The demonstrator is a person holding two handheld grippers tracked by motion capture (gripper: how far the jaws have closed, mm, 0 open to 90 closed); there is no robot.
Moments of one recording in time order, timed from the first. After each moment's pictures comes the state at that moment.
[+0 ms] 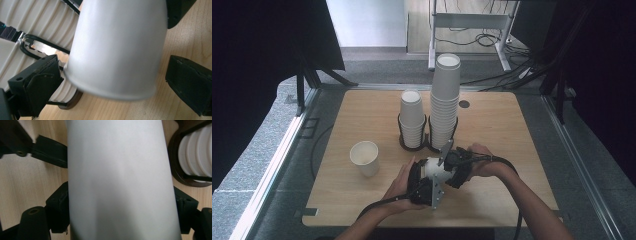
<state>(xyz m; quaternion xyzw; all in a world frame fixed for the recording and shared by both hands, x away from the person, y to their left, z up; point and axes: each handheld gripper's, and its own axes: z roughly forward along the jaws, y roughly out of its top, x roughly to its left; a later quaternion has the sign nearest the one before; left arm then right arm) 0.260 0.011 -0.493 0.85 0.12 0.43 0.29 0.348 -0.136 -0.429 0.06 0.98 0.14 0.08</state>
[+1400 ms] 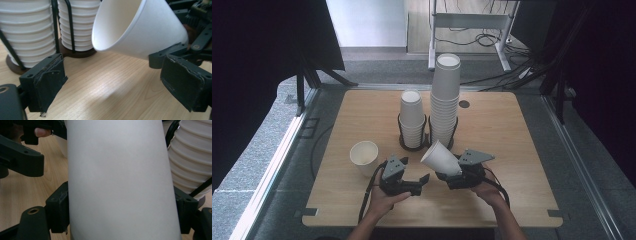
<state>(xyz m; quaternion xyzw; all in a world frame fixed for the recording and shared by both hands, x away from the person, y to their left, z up) 0.268 0.086 -0.458 0.75 0.37 0.15 0.53 0.312 -0.173 -0.457 0.24 0.82 0.50 0.14</state>
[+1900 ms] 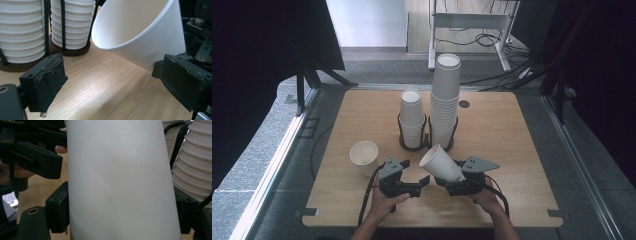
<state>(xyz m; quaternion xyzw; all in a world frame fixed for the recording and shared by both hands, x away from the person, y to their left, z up) 0.267 0.087 -0.465 0.73 0.38 0.11 0.55 0.296 -0.177 -0.470 0.24 0.78 0.56 0.12</state>
